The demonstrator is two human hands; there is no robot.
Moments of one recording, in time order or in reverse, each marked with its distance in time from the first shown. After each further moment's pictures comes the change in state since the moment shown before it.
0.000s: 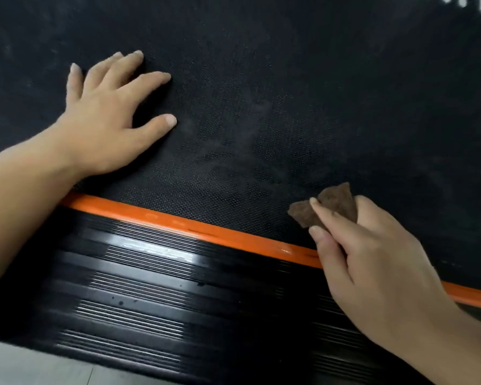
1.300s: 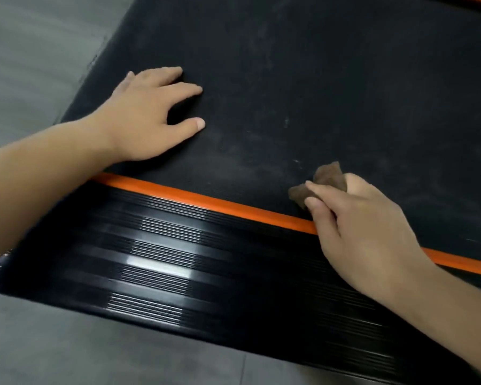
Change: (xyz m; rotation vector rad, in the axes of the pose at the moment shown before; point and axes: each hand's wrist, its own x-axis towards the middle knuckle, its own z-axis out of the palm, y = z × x) left_hand -0.003 -0.238 -0.099 -0.033 -0.055 0.102; right_hand 0.113 -0.257 0.072 -0.024 0.012 0.086
